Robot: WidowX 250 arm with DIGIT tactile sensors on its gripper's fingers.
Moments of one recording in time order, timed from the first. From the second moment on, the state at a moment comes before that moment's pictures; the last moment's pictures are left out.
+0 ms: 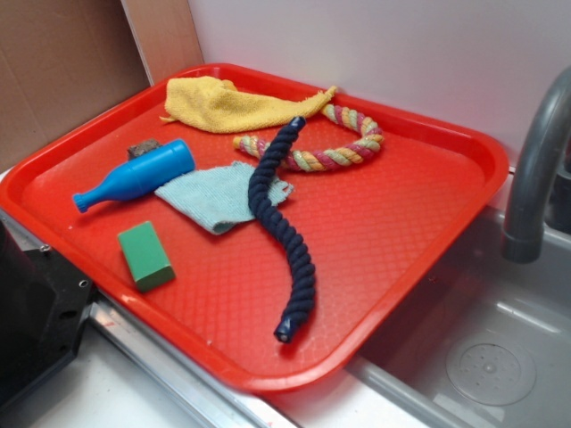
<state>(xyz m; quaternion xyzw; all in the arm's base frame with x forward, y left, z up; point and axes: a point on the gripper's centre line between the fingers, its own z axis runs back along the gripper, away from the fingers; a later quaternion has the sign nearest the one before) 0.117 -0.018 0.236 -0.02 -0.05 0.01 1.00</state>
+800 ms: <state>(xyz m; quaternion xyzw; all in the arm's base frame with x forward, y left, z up) 0.129 -0.041 0.193 -0.07 -0.04 0.14 0.99</state>
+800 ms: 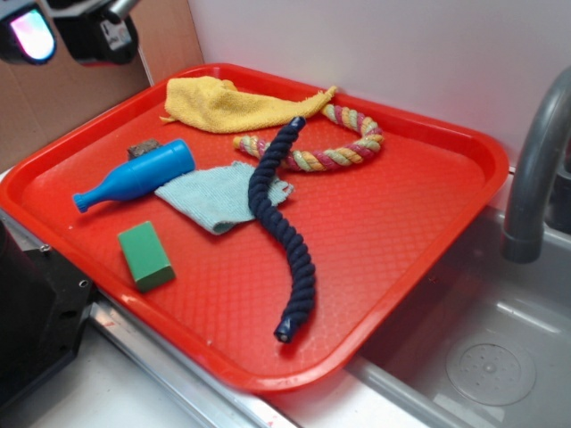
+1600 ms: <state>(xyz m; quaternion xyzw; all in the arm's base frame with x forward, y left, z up) 0.175 -0.094 0.133 -0.04 -0.09 0.23 0.97</state>
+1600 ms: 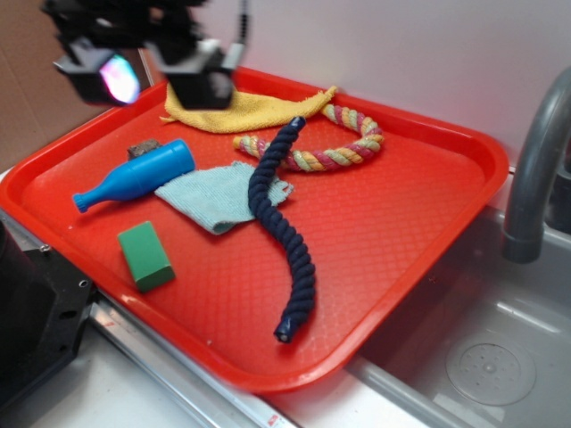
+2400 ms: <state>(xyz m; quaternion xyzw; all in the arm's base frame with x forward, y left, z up) 0.226 -0.076 0.024 -0.04 0.06 0.26 0.96</state>
